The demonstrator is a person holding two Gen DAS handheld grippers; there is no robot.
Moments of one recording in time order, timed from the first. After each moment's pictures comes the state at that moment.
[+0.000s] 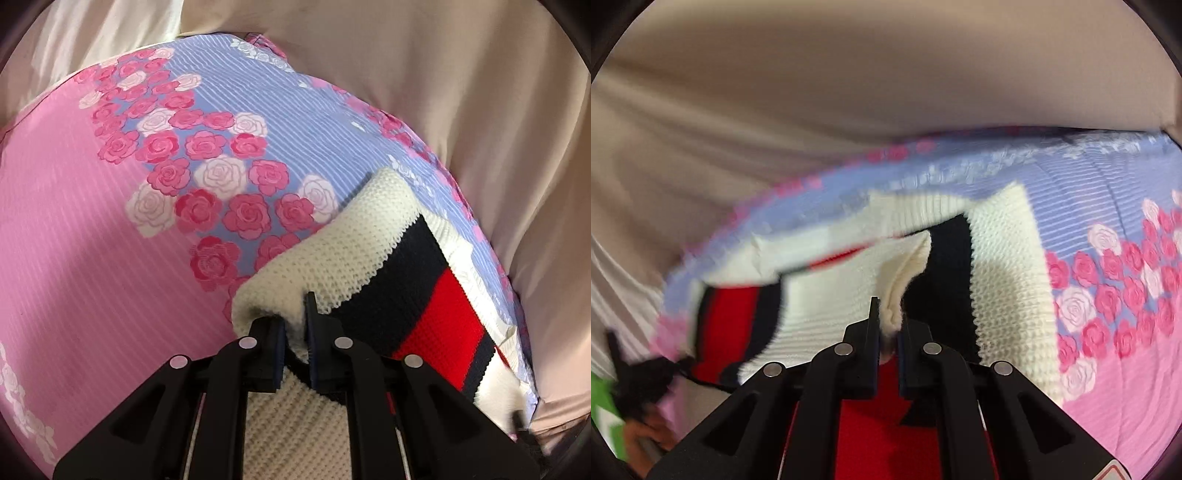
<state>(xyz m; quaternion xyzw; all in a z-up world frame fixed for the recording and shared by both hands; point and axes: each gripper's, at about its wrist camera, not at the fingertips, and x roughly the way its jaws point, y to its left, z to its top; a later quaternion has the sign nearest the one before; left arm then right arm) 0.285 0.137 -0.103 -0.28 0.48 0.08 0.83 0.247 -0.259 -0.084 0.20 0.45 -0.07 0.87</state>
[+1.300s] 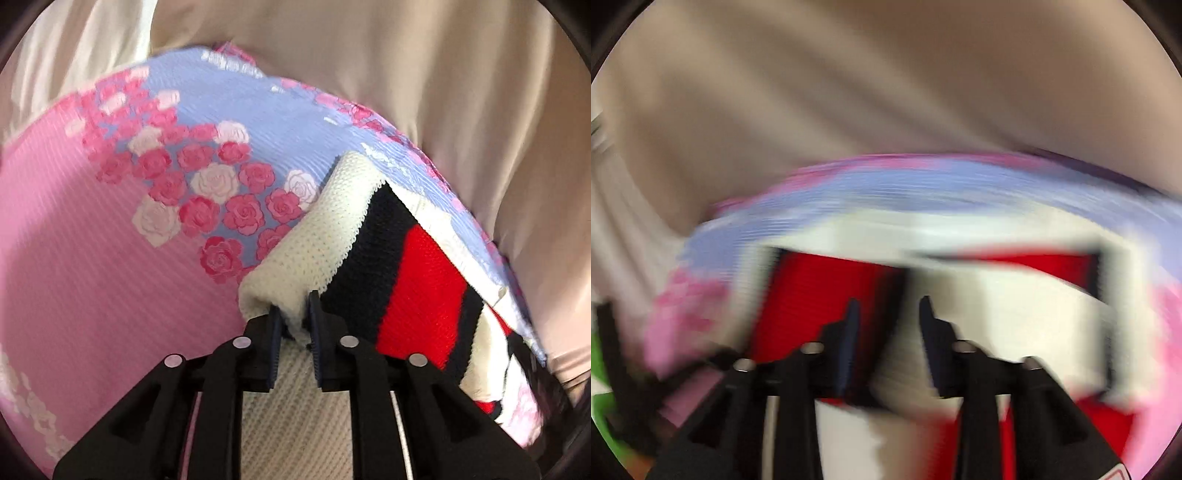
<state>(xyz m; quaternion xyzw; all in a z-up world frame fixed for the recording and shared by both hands) 0.266 0.135 -0.094 -0.21 0.49 0.02 0.85 0.253 -0.163 -0.059 0.14 0.43 -0.05 0.89</state>
